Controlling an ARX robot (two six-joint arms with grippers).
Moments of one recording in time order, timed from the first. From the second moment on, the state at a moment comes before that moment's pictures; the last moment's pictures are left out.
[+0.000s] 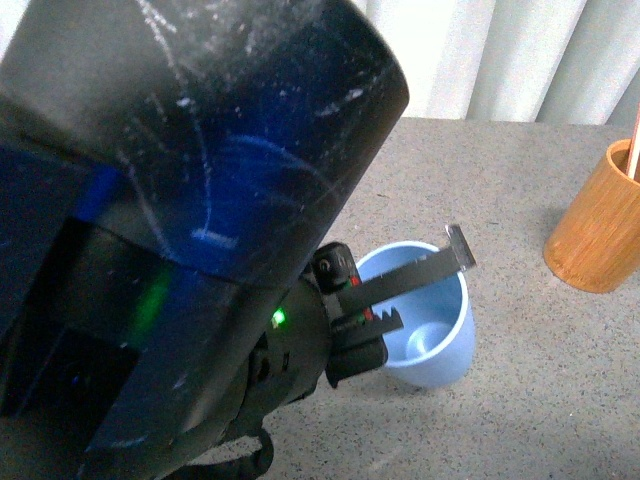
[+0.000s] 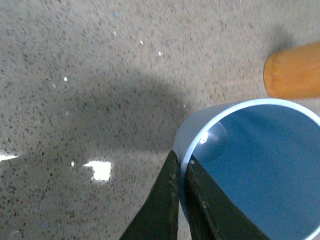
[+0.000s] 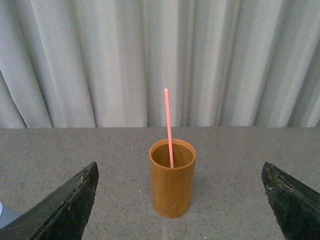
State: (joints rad) left arm -0.73 1.71 0.65 0.30 -0.14 -0.96; right arm 0.00 0.00 0.01 0.00 0.00 0.00
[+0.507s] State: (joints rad) left arm -0.63 1.80 0.71 0.32 -0.28 -1.09; right arm 0.00 0.00 0.01 0.00 0.00 0.00
